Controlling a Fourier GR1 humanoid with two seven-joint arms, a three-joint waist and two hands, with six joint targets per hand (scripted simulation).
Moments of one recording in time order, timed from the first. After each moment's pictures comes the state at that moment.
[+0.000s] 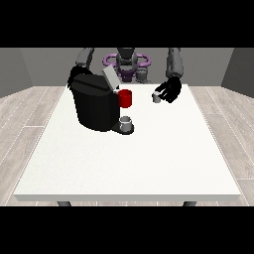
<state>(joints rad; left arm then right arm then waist) -0.64 0.32 -0.01 -0.66 -0.64 0.05 -0.26 -0.21 -0.04 -0.08 -1.28 -0.04 -0.16 -0.05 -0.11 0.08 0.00</state>
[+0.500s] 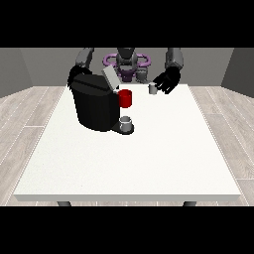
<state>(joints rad) -0.77 0.36 0.01 -0.72 -0.62 -0.09 -0.24 -0.23 -0.04 -0.07 -1.25 -0.05 -0.13 -0.08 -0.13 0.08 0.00</state>
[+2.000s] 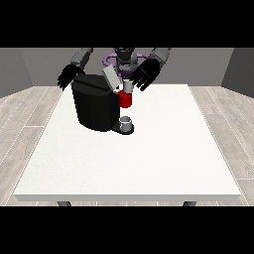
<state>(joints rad) -1.14 0.46 0.13 -0.66 -0.62 -0.14 -0.12 -0.34 -0.05 -0.04 -1.37 -0.02 -0.15 -0.04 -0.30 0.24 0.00</state>
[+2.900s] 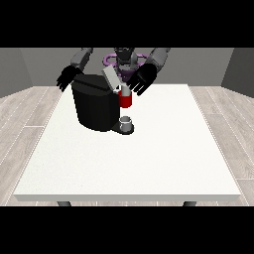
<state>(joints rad) -1.15 0.43 0.12 -0.63 -0.65 -0.13 -0.14 -0.31 -0.05 -0.06 -1.37 -0.04 -0.14 -0.06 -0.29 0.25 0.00</state>
